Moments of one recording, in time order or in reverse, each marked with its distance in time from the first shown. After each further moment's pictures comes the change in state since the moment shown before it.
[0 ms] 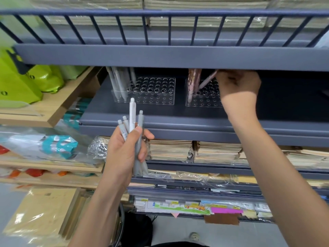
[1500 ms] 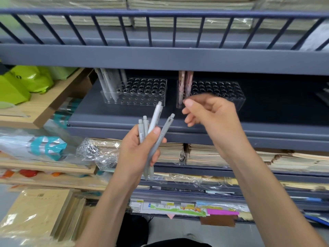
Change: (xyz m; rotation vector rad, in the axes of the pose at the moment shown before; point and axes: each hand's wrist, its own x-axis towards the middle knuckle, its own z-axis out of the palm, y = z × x) left_hand -0.001 -0.009 0.049 0.064 -0.056 -0.066; right_hand -0.056 -0.009 -0.021 0.282 -0.455 0.242
